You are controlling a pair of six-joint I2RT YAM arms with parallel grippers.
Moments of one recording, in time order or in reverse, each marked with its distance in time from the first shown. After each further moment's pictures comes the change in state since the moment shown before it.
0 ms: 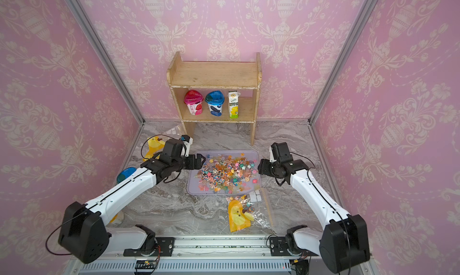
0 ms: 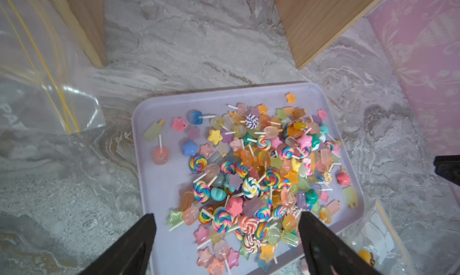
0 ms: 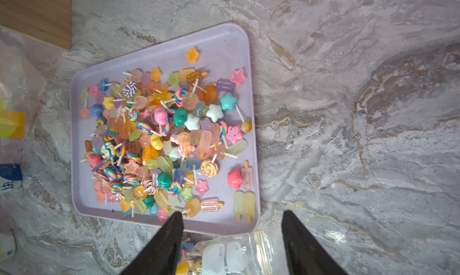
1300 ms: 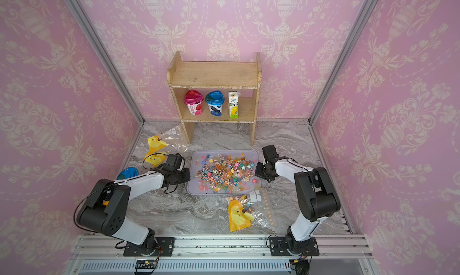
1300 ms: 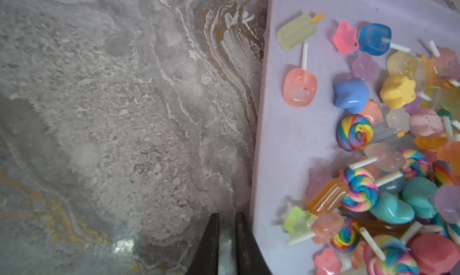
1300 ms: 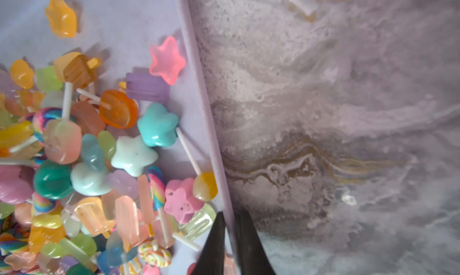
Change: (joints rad) left arm 0.138 0.230 -0.211 0.189 -0.061 -0.116; right arm -0.011 0.437 -0.005 0.269 -0.043 0.080
